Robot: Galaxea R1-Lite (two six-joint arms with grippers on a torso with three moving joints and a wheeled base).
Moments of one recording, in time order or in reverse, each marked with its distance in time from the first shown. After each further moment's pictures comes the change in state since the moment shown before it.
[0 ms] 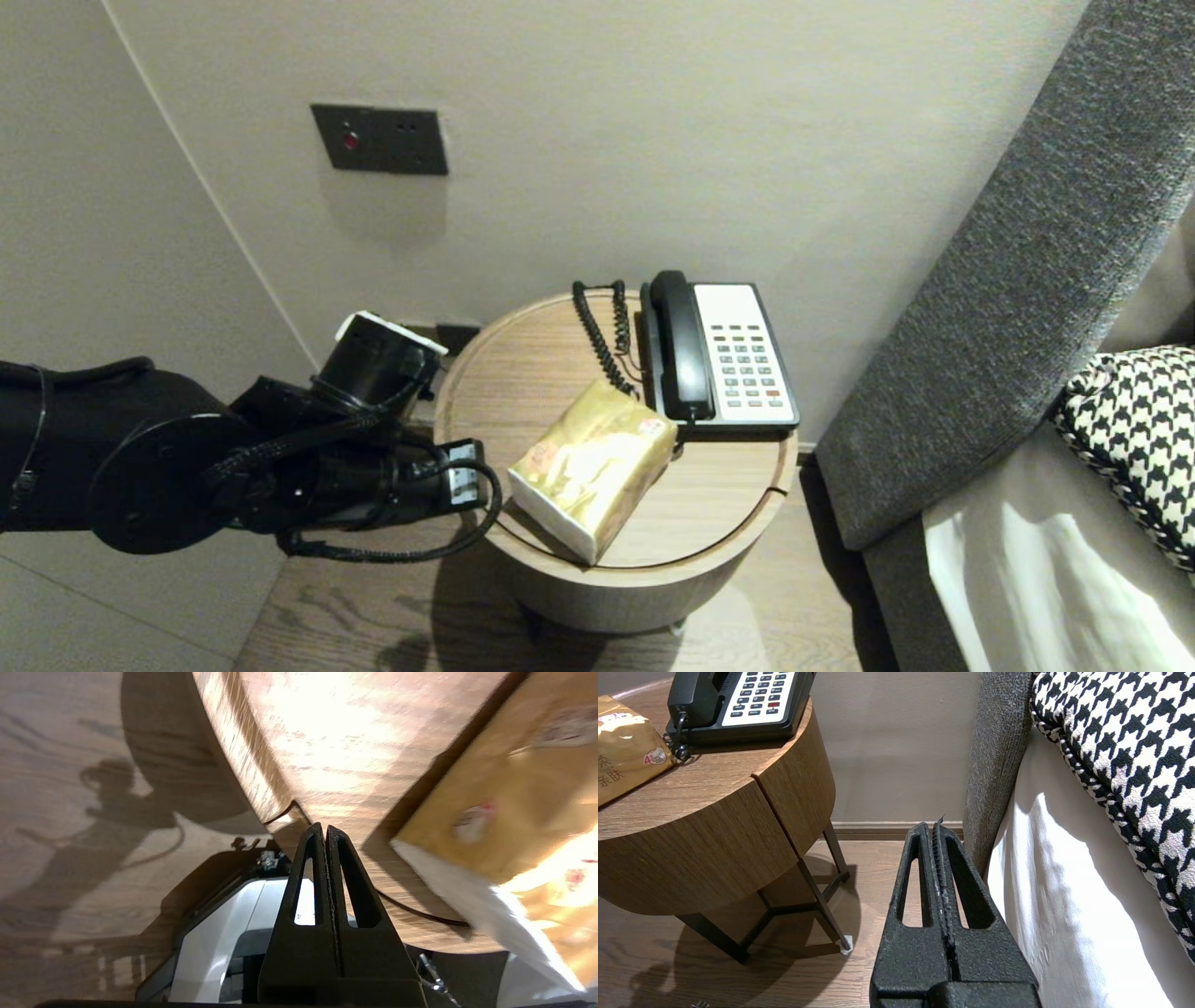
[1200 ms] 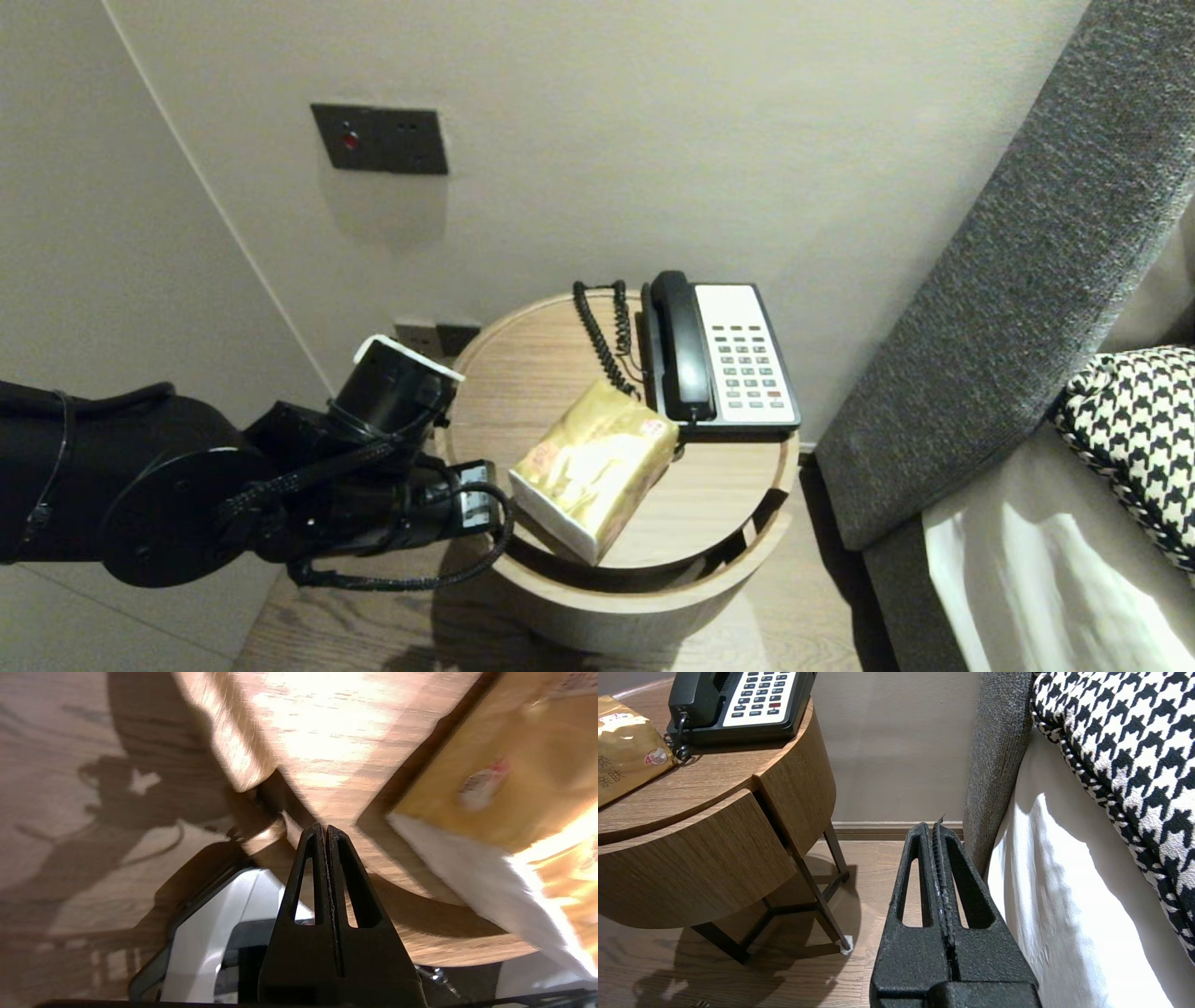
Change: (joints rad) left arm -0.051 0.003 0.045 -0.038 0.006 -0.033; right arm 0.000 0.000 0.000 0.000 0.000 0.000
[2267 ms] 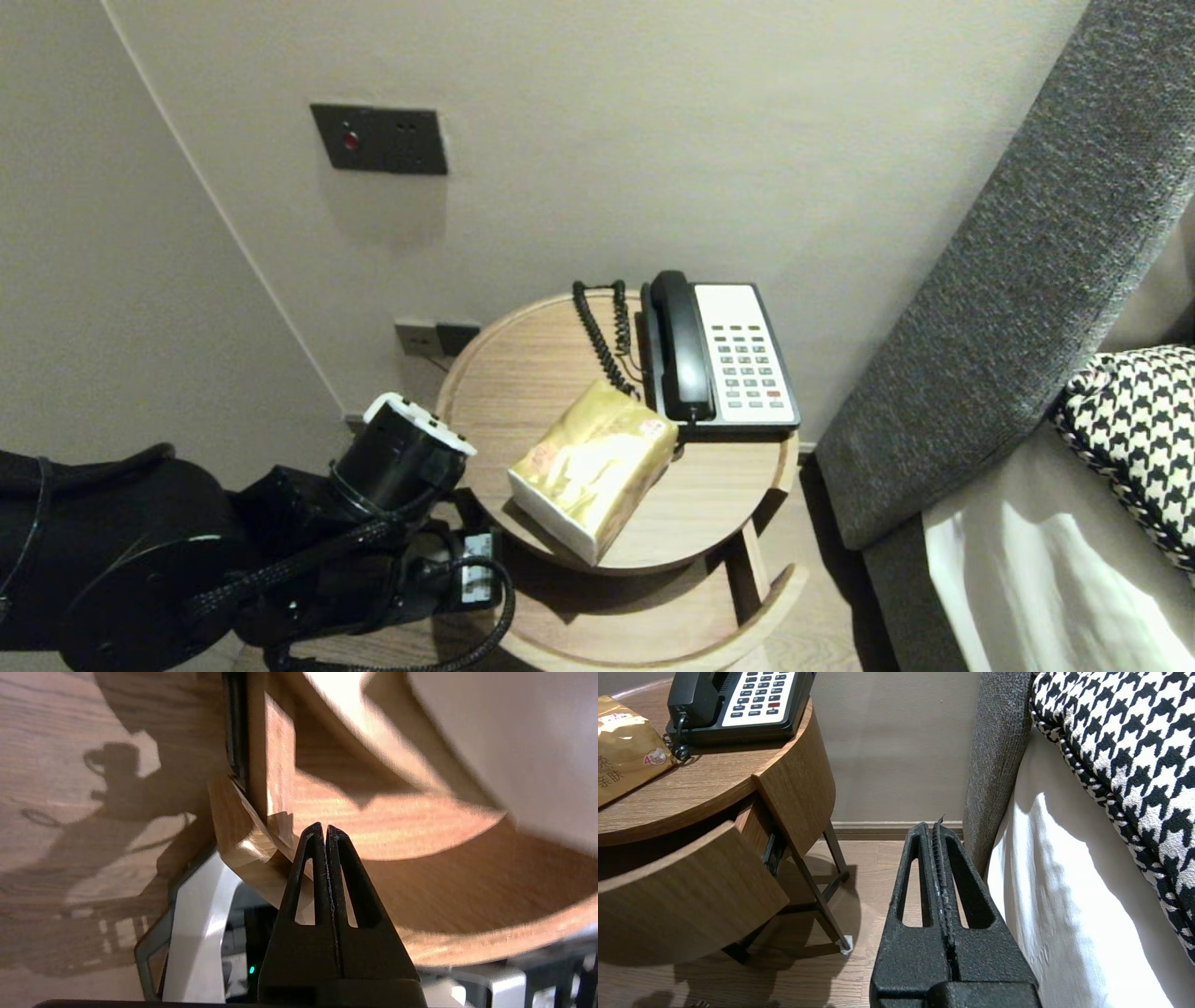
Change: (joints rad) left arm -0.094 -0.040 0.131 -0.013 -0.008 -0.040; right arm 0.000 0.000 0.000 0.000 0.000 0.000
